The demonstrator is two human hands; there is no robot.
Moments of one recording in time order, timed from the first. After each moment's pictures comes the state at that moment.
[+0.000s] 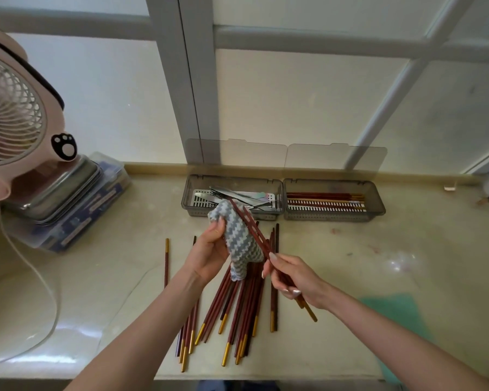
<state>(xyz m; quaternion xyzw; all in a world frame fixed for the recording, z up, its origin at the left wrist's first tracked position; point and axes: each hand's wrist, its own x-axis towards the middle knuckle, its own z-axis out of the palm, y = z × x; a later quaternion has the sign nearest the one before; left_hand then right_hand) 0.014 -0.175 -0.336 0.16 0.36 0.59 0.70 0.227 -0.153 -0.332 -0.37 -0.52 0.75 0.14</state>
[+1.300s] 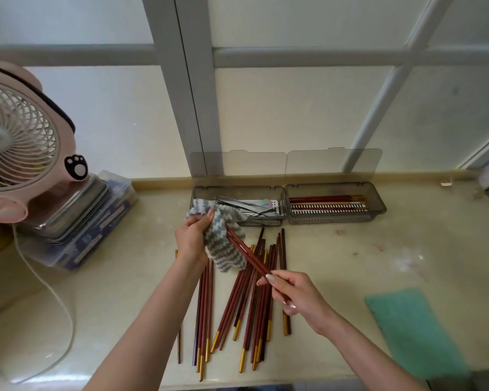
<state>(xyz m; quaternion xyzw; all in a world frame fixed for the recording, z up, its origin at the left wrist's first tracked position) -0.013 -0.166 -0.287 0.08 0.58 0.64 0.50 0.209 -0.201 -0.321 -0.43 -0.51 0.71 0.21</state>
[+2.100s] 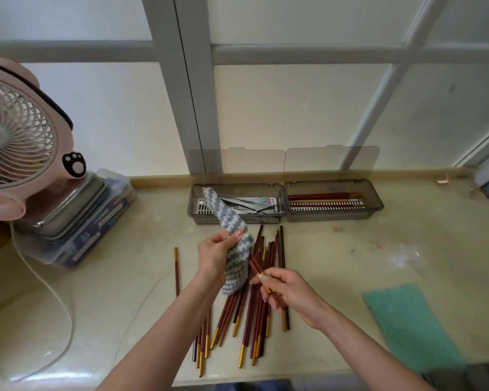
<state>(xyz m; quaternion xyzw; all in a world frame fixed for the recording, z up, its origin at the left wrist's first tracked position) 0.026 -0.190 -0.305 0.14 0.60 0.56 0.56 0.197 -0.203 -0.316 -0.45 -0.50 0.72 0.18</state>
